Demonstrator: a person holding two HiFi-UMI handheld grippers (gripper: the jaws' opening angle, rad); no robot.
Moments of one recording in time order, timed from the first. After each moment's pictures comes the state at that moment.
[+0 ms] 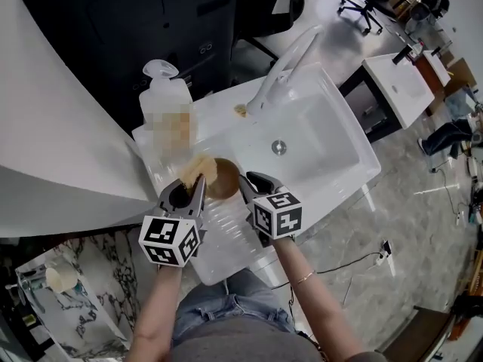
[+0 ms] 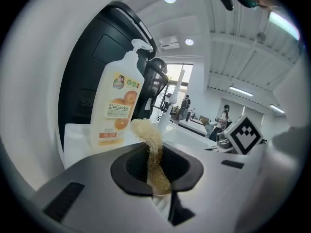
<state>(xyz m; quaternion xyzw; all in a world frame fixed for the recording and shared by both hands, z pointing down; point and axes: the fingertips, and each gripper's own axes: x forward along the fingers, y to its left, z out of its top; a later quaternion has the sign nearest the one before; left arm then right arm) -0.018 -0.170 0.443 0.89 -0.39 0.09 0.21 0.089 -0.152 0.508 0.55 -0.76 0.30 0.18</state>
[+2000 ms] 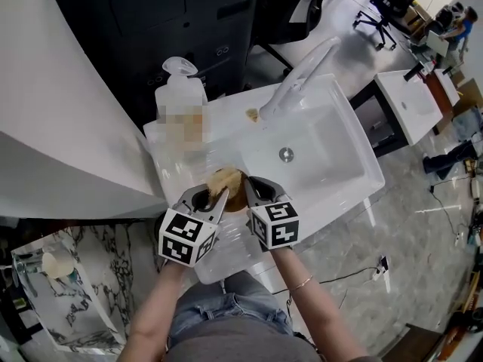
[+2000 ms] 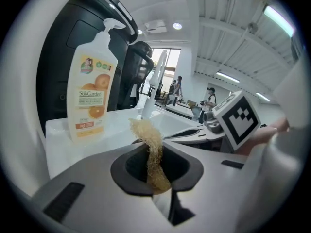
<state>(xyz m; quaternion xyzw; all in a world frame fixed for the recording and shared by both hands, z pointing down) 0.018 -0.137 0.463 0.91 -0.30 0.18 0.21 0.080 -0.152 0.498 0.55 -0.77 0.24 0.21</state>
